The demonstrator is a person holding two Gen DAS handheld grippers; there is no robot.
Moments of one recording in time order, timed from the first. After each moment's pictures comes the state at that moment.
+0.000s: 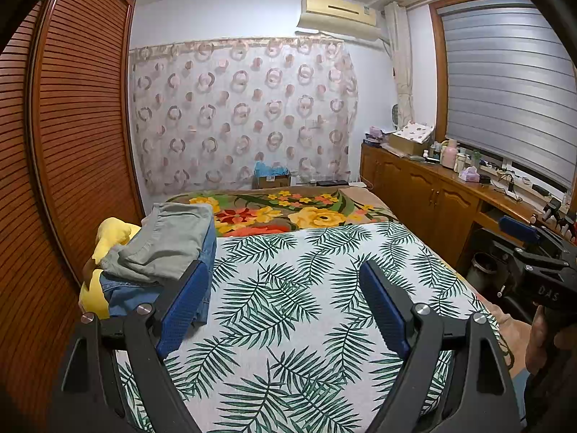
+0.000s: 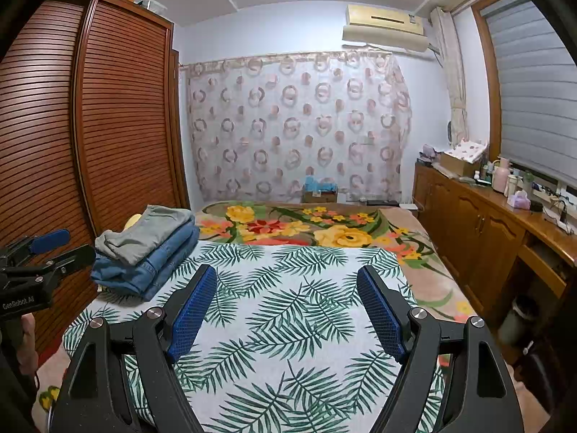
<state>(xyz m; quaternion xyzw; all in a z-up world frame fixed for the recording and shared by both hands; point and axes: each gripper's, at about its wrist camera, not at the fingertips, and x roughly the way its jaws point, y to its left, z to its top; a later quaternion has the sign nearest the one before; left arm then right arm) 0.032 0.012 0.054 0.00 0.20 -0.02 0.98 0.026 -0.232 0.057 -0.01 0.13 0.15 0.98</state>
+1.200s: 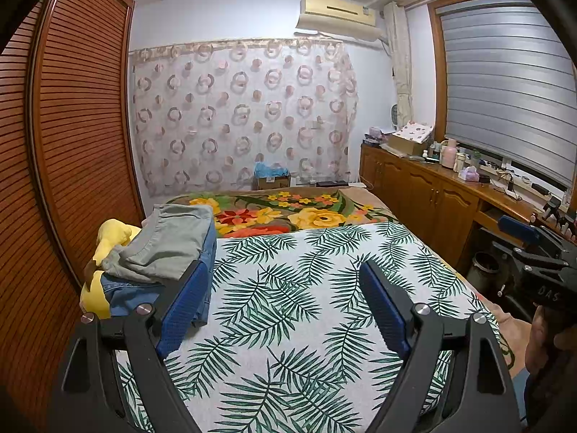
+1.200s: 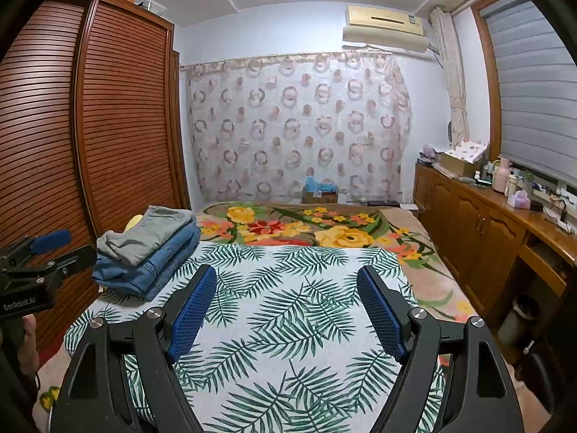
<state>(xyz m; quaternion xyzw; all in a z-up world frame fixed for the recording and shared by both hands) 0.033 0.013 0.052 0.00 0.20 -0.02 0.98 0.023 -0.229 0.055 -0.01 0.13 0.15 0.98</state>
